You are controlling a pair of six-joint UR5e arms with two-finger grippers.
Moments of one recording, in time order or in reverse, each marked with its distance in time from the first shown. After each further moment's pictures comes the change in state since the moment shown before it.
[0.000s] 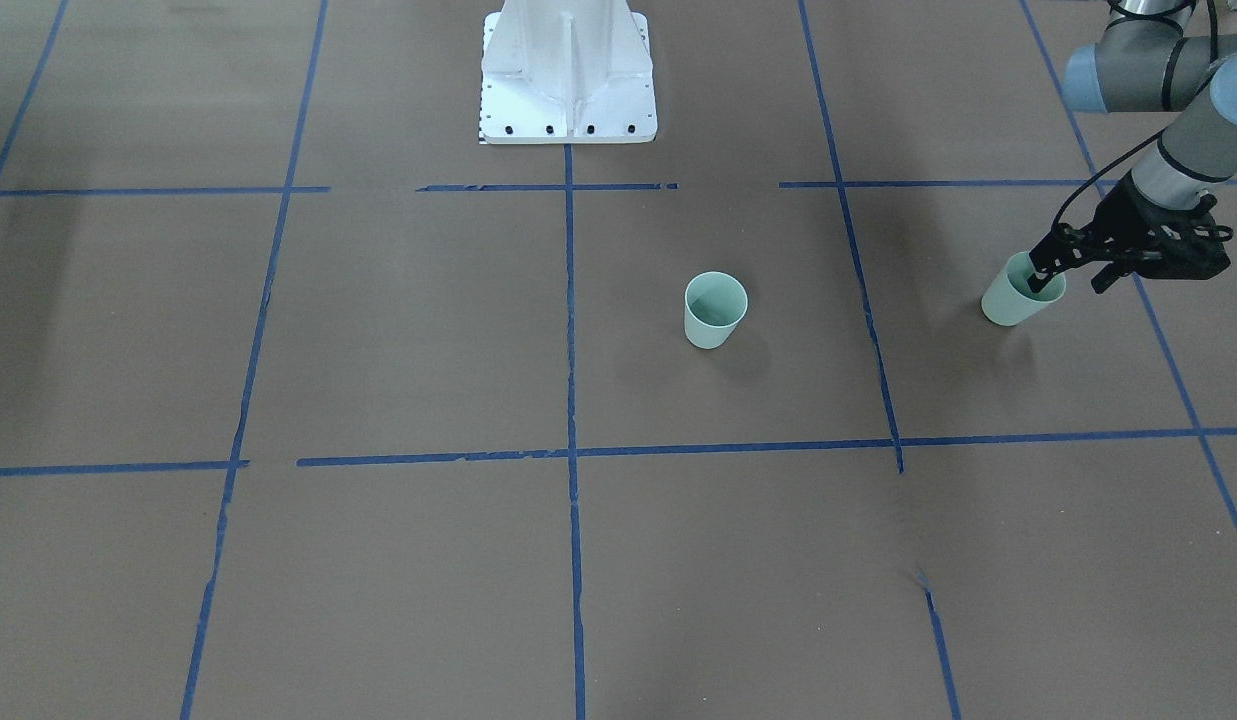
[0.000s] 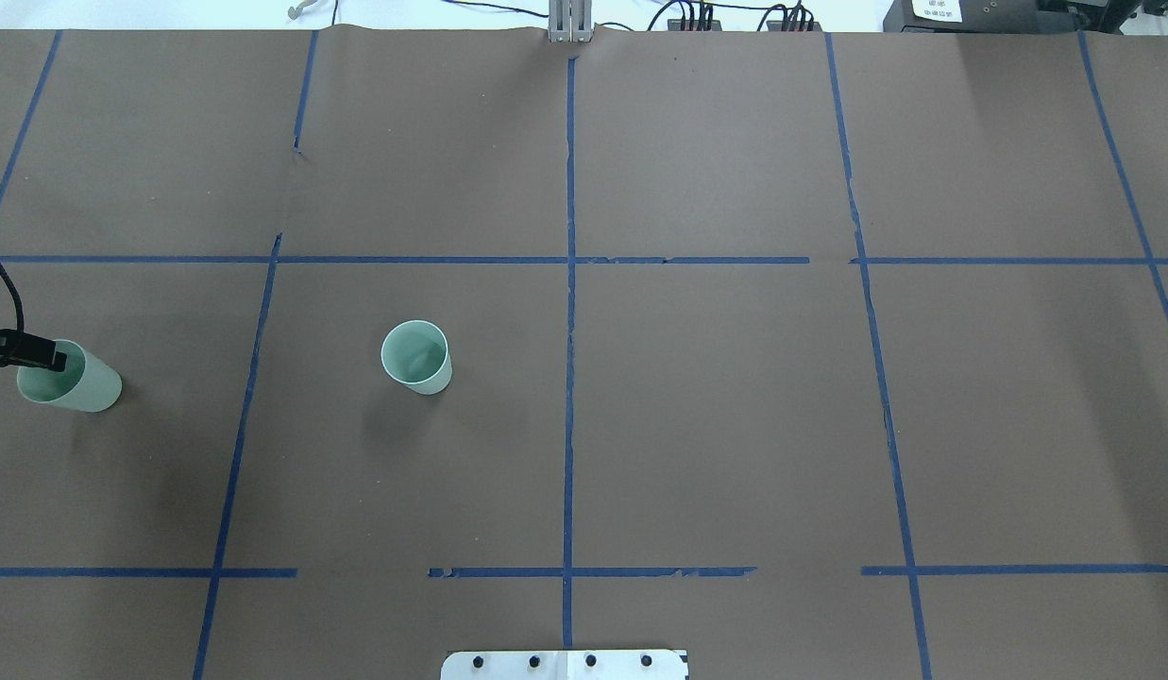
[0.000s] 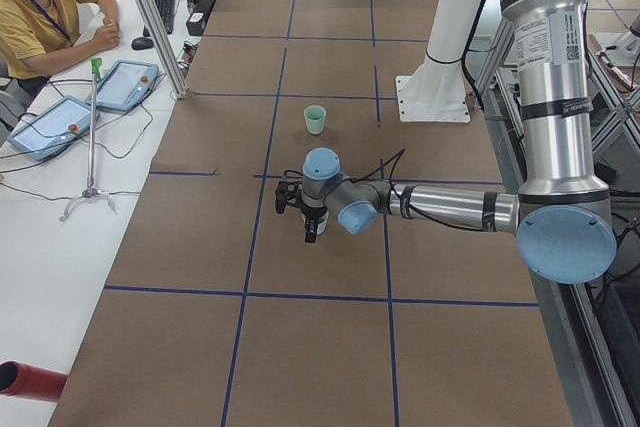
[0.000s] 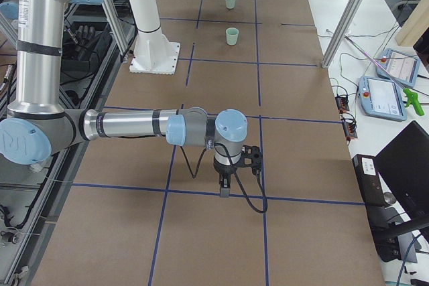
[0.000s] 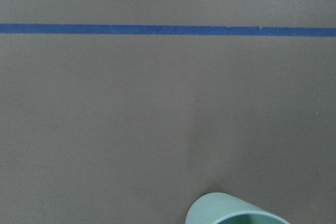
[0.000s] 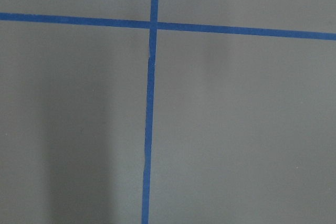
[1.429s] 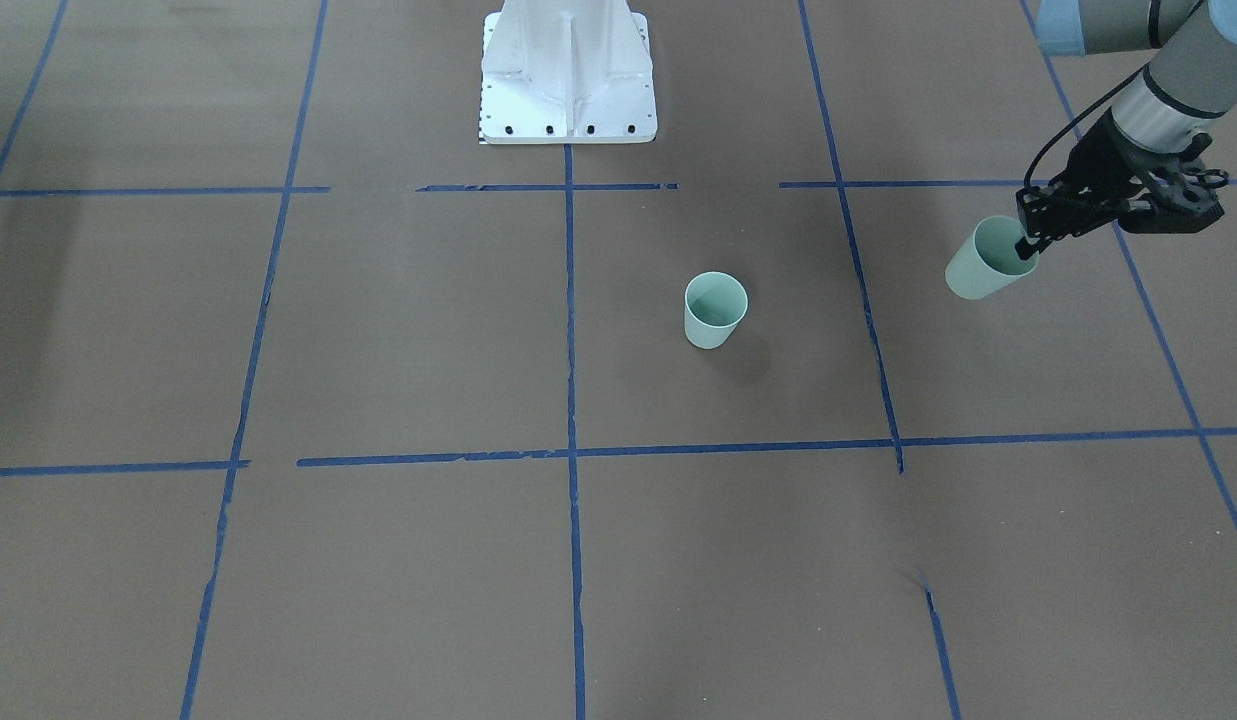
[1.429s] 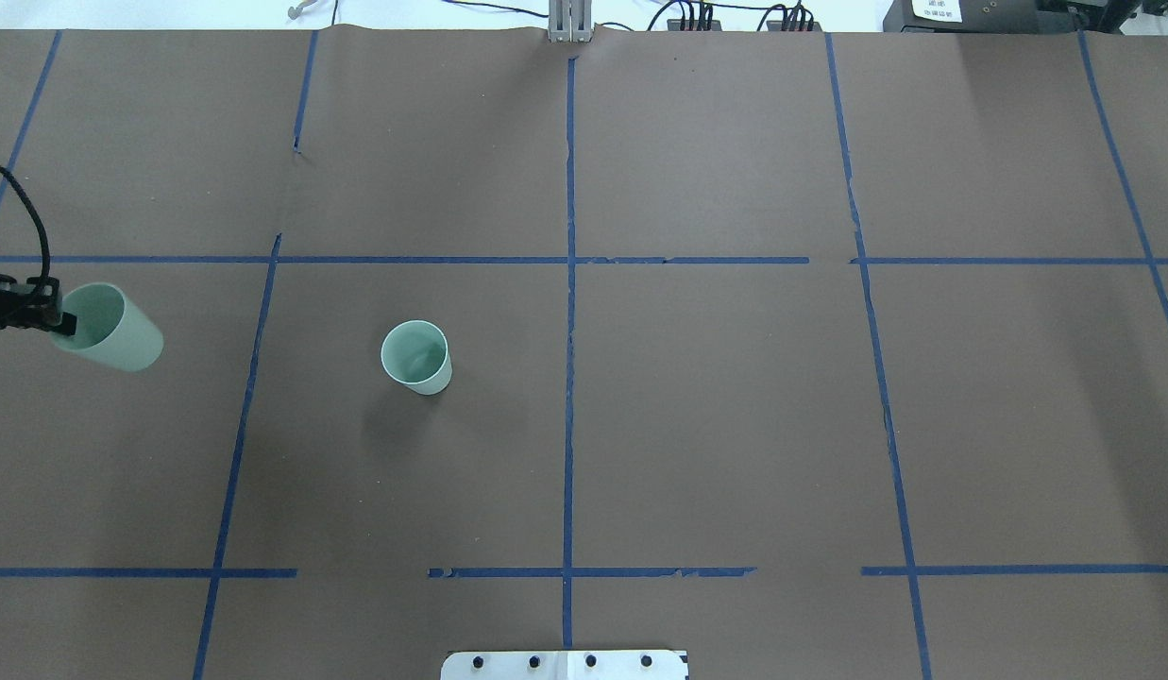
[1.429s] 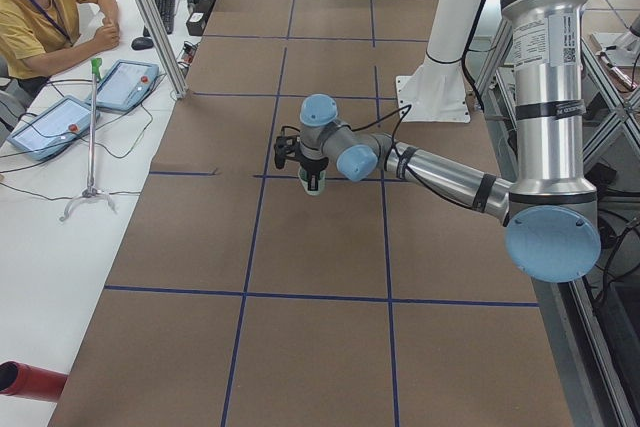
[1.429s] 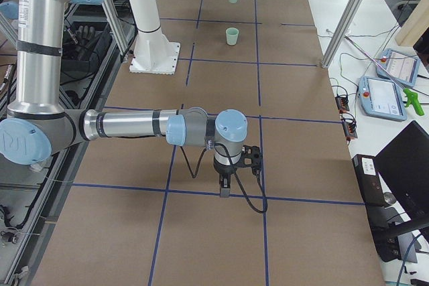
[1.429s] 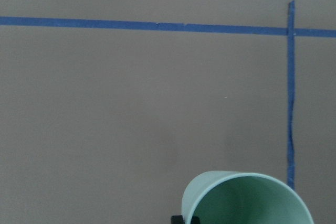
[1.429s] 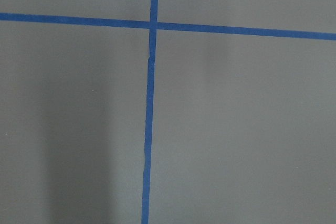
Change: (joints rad) left arm -0.036 -0.137 -0.314 0.421 -0.068 -0.124; right arm 0.000 0.000 0.000 0.000 0.000 0.000
